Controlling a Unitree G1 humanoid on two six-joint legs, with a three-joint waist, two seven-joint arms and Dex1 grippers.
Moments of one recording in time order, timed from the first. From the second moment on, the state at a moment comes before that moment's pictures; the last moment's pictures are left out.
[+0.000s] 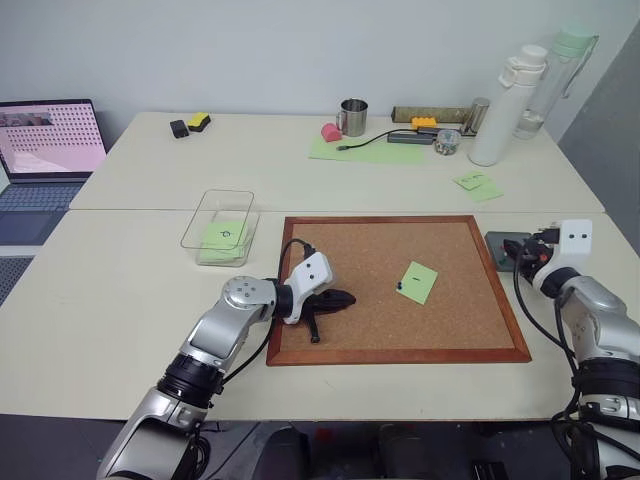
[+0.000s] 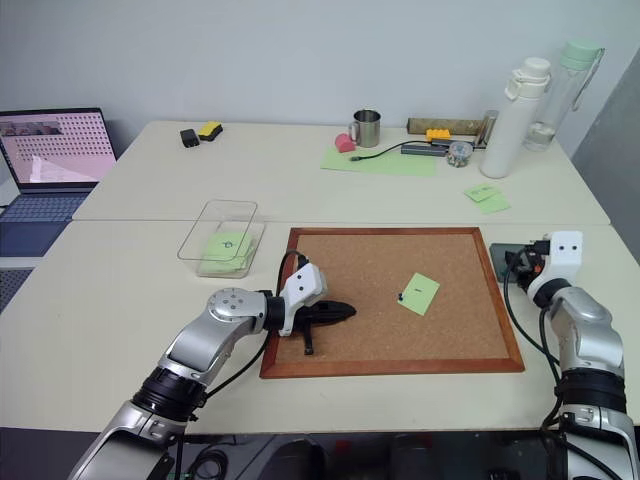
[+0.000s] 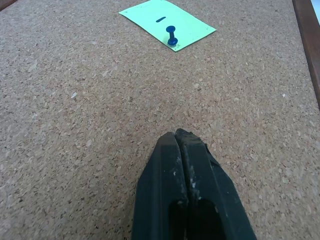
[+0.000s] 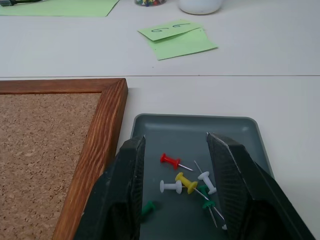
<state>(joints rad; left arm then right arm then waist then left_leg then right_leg) -0.46 0.44 -0.31 0.08 -0.15 0.36 -0.99 -0.41 -0.55 -0.33 0.36 0.31 0.34 0.43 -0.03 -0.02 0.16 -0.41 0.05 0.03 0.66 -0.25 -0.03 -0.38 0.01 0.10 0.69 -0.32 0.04</state>
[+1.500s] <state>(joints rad) -0.45 0.46 -0.31 0.05 -0.15 0.39 -0.99 -0.12 -0.31 0.10 -0.24 0.26 0.49 0.42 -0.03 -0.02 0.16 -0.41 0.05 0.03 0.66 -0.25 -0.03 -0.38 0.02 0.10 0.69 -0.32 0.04</state>
